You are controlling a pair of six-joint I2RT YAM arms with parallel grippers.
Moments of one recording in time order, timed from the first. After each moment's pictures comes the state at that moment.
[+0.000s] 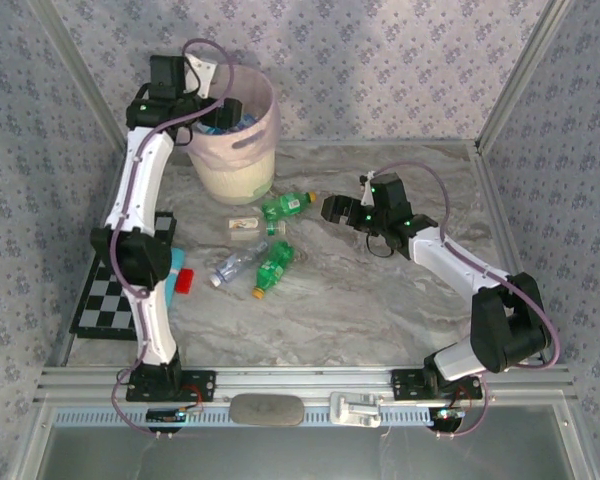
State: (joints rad) left arm -0.17 1.92 2.23 -0.80 0.21 0.06; right arm 0.42 1.45 0.99 -0.16 -0.25 0.59
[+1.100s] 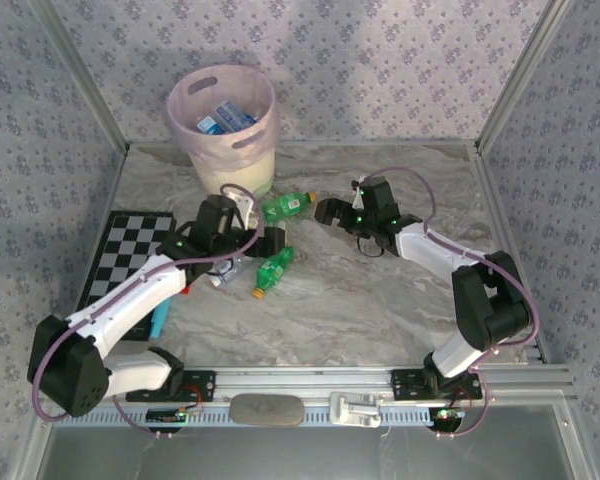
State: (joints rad) left arm -0.60 1.24 0.91 -0.34 0.14 -0.40; right arm 0.43 1.59 0.99 -0.07 -0.26 0.65
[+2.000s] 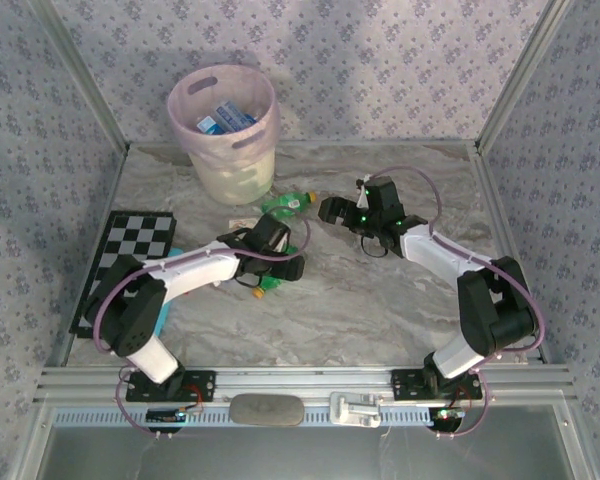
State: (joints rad) left arm -0.76 1.63 0.98 -0.41 -0.02 -0.45; right arm 0.41 1.55 0.98 -0.07 -0.26 0.65
